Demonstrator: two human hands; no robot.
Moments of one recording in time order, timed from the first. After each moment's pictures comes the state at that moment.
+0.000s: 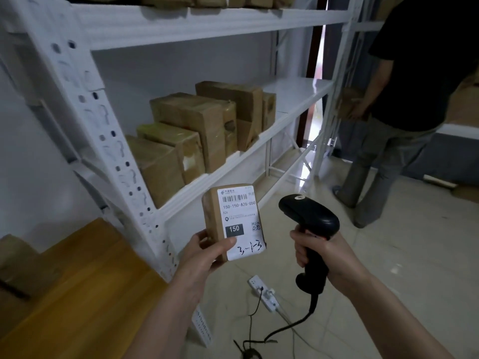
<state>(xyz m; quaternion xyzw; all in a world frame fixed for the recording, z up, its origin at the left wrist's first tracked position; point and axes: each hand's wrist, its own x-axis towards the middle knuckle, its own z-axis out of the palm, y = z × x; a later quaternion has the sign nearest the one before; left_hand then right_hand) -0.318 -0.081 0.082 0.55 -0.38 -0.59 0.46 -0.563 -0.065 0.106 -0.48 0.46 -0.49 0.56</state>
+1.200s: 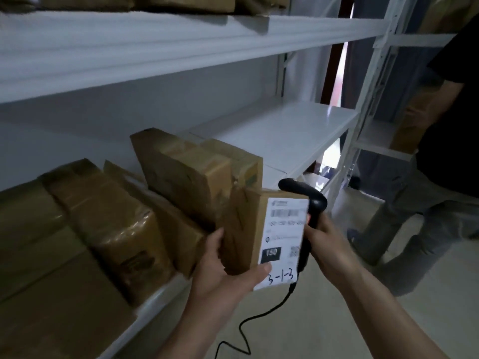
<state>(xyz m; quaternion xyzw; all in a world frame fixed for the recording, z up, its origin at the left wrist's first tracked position) -0.494 -0.412 0.133 0.55 -0.47 -0.48 0.49 -0.682 -0.478 0.139 -0.49 0.48 -0.51 0.51</state>
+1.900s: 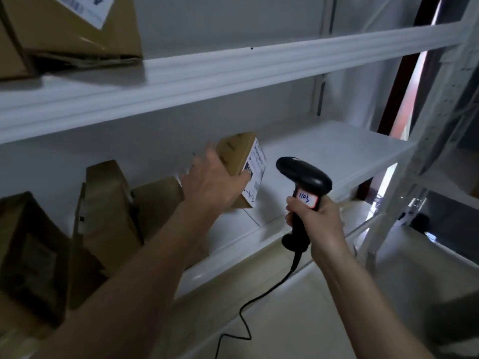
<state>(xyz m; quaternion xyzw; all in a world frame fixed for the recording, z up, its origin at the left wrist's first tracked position) -0.623 -0.685 0.252 0.83 -0.49 -0.01 0.27 -0.801 -0.698 0.184 -0.45 0.43 -0.55 0.55</state>
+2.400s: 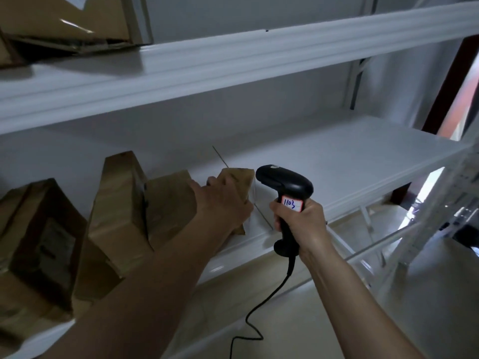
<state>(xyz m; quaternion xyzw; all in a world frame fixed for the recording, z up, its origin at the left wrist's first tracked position) -0.612 -0.706 0.197 0.85 -0.52 0.06 -0.02 -0.765 -0.729 0.160 -0.49 0.41 -0.46 0.61</state>
